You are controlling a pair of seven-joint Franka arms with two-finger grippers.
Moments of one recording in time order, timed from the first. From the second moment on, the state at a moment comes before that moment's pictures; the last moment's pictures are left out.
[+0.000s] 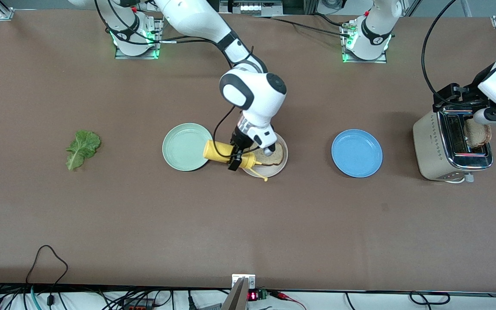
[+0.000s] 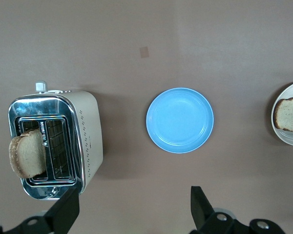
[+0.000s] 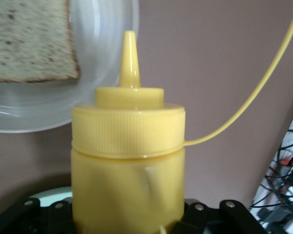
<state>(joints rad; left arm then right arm) 0.28 0.04 -0.33 -1.56 0.04 1.52 -0.01 1.00 0.87 -0.27 -1.22 -0.40 2.00 -0.46</state>
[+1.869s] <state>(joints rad) 0.28 0.04 -0.33 -1.56 0.04 1.52 -0.01 0.25 0.46 -0.28 -1.72 1.05 1.84 -1.93</state>
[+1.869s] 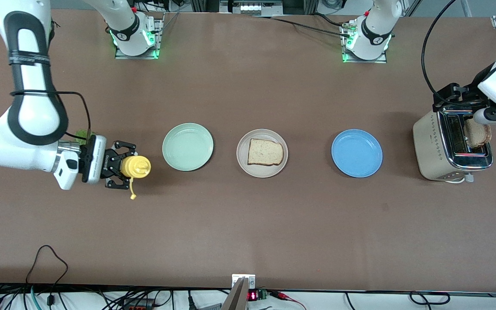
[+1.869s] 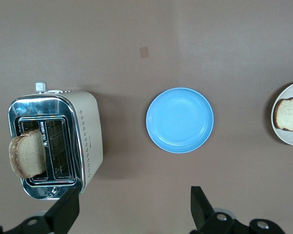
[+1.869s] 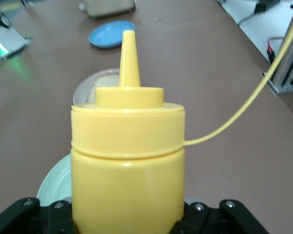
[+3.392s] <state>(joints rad) 0.28 0.04 -0.33 -1.56 0.04 1.52 -0.01 -0.01 0.73 -0.27 -1.99 1.39 1.40 -2.72</state>
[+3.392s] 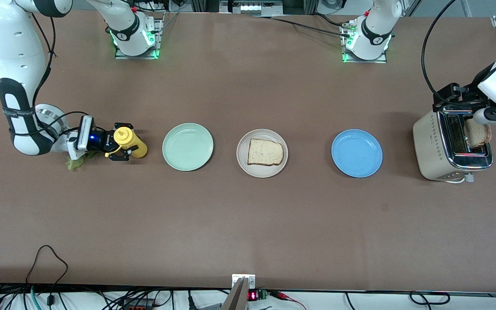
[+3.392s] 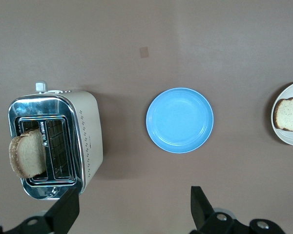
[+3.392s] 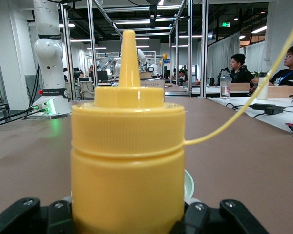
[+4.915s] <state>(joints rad) 0.28 0.04 -0.33 -1.56 0.04 1.52 -0.01 -0.12 0.75 -0.39 -1.79 1.14 1.35 -2.59</state>
